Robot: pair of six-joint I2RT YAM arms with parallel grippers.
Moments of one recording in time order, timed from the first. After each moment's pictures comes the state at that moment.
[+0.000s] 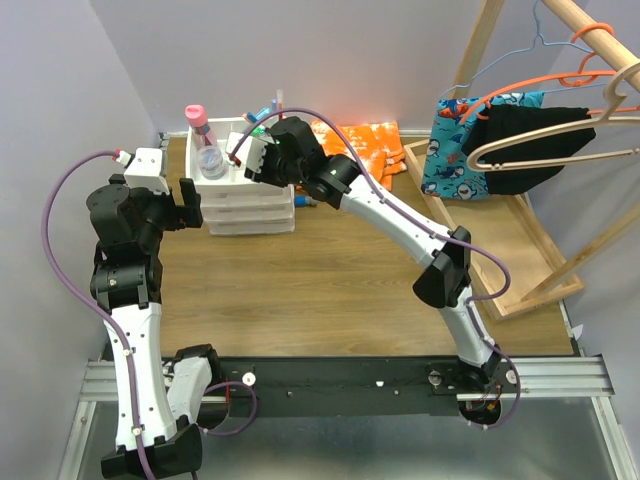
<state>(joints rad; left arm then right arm) 0.21 0.82 1.15 -0.57 0.26 0.08 0.91 2.20 2.34 -0.56 0.01 -0.71</state>
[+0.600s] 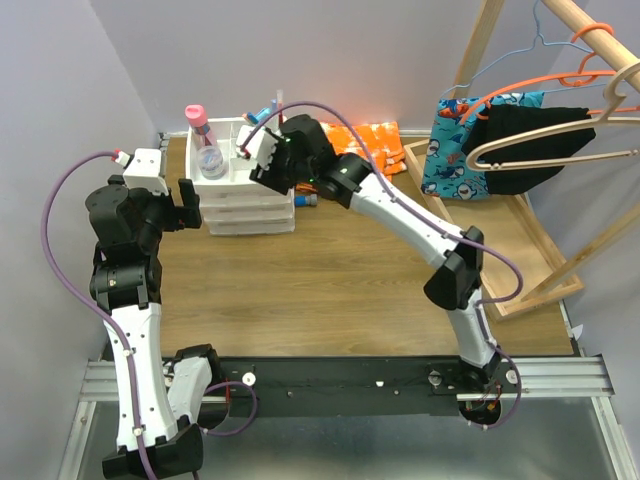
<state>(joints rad) 0.22 0.82 1.15 -0.57 0.26 0.08 0.89 2.15 2.26 -0.53 -0.02 -0.60</state>
